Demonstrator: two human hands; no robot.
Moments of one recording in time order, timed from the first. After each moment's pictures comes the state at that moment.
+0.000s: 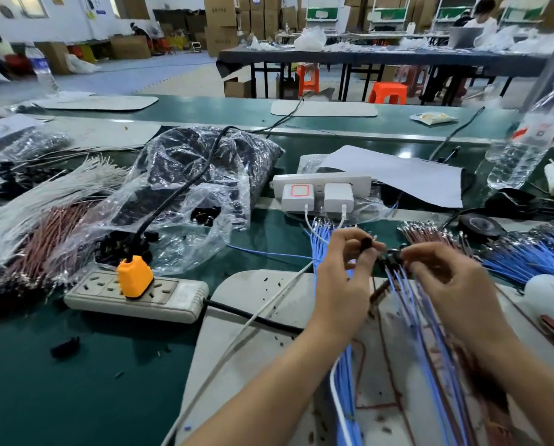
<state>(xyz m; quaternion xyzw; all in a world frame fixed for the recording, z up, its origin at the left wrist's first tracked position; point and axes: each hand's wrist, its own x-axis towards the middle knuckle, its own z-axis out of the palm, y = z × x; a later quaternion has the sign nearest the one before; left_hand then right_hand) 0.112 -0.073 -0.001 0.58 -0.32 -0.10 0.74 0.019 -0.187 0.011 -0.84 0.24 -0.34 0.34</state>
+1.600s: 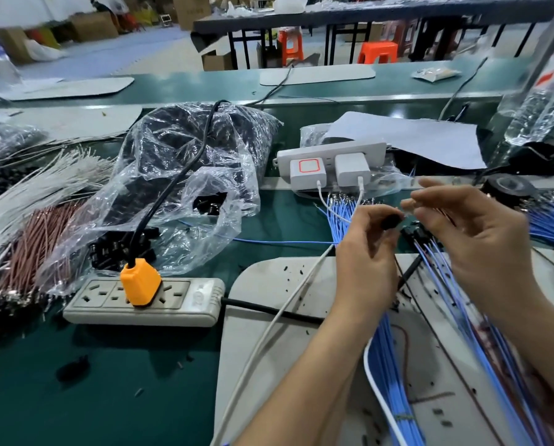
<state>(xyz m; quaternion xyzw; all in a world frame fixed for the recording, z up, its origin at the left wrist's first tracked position) 0.132 -0.070 -0.009 0.55 -0.32 -0.17 0.75 0.055 -0.148 0.027 -0.76 0.13 -0.44 0.47</state>
